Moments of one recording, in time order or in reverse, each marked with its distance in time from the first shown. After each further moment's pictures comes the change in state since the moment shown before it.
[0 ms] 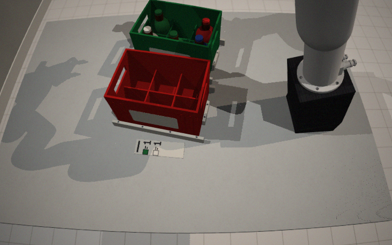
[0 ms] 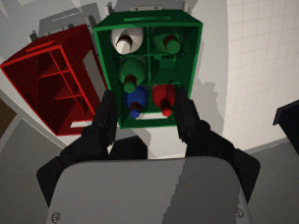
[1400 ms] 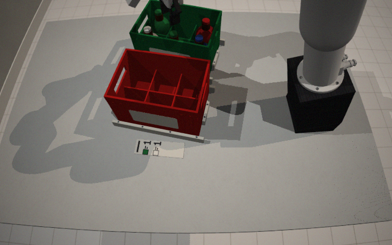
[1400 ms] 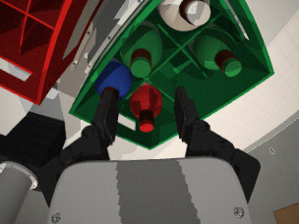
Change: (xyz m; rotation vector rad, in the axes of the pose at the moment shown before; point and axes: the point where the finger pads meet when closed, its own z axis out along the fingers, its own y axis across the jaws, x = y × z) arm -0.095 -0.037 0.094 -0.001 0.000 -0.784
